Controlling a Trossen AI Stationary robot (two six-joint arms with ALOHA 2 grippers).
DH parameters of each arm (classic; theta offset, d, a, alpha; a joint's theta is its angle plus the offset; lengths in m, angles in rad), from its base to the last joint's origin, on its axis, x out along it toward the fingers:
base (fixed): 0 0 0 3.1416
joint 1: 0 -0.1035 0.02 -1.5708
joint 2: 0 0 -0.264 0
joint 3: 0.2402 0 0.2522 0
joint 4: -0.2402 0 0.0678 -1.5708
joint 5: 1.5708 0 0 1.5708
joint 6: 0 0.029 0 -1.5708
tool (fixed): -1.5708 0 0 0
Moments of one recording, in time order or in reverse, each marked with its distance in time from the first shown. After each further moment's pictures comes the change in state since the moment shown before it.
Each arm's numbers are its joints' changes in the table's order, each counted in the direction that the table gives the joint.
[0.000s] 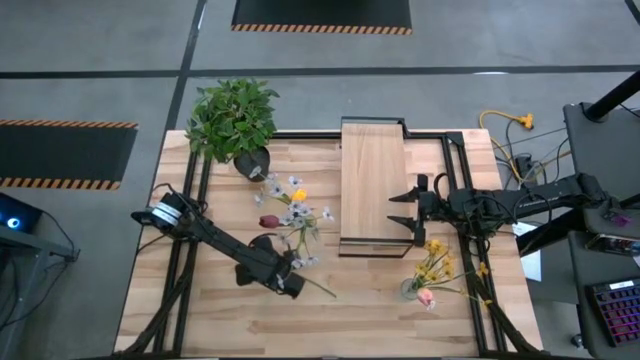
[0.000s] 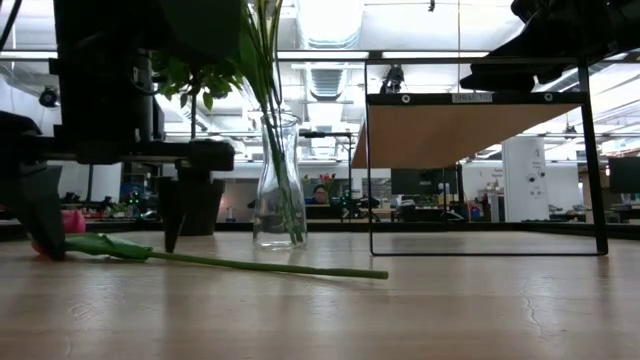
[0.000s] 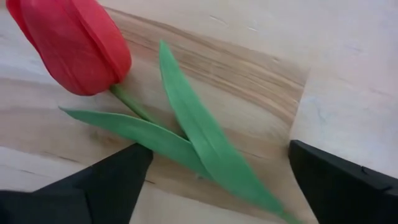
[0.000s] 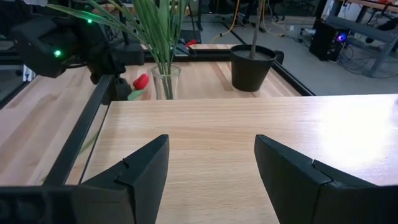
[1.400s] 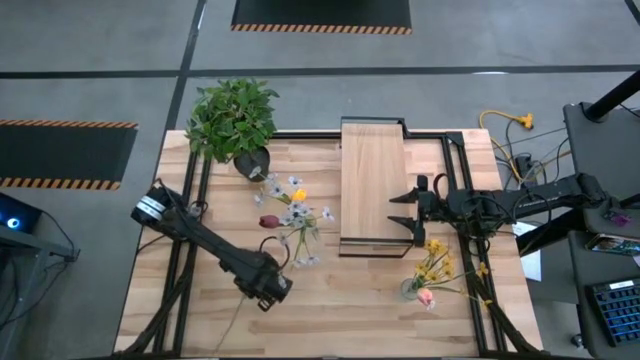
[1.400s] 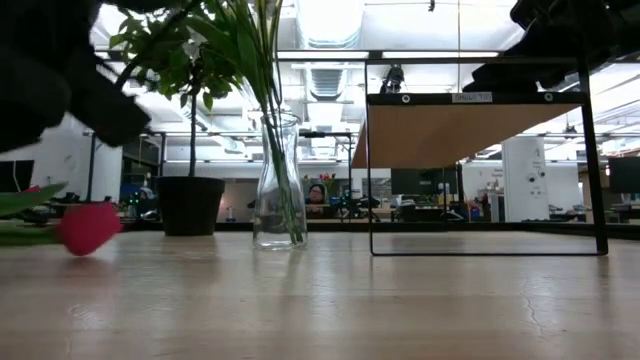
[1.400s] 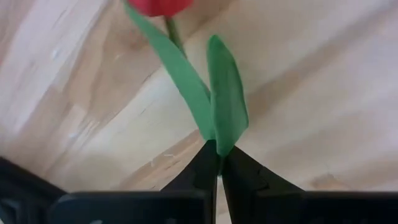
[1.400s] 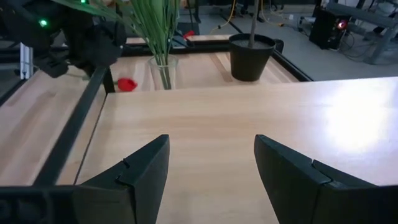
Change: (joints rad) left arm 0.045 0.138 -0.045 -0.053 -0.419 1.012; right arm 0.000 0.000 -0.005 -0.026 -0.006 0.045
